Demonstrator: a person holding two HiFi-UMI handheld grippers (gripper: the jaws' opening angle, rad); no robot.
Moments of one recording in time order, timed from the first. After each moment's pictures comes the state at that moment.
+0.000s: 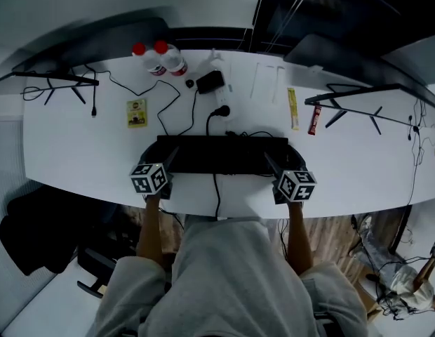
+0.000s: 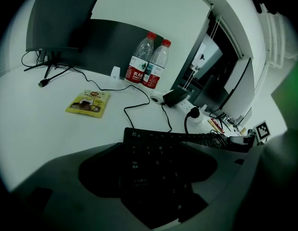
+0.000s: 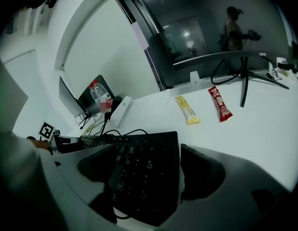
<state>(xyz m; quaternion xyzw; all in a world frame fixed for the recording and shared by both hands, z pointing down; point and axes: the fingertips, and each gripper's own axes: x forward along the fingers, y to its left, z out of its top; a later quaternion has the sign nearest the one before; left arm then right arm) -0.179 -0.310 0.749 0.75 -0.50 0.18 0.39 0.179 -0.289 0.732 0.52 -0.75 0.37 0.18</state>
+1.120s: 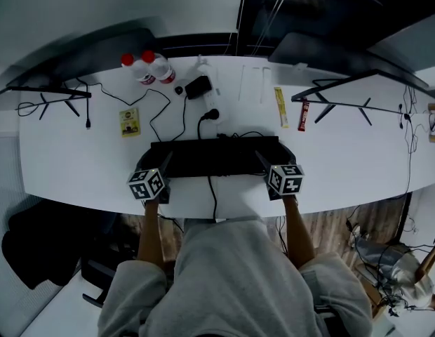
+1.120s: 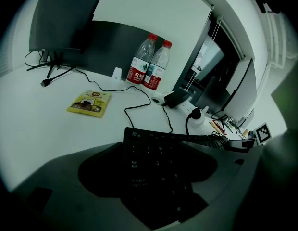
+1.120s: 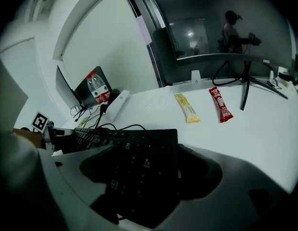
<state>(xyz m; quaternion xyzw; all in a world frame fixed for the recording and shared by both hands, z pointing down) -0.177 -0.312 0.749 0.75 -0.51 0.17 0.39 0.181 -0.289 0.744 0.54 -0.74 0.35 0.22</state>
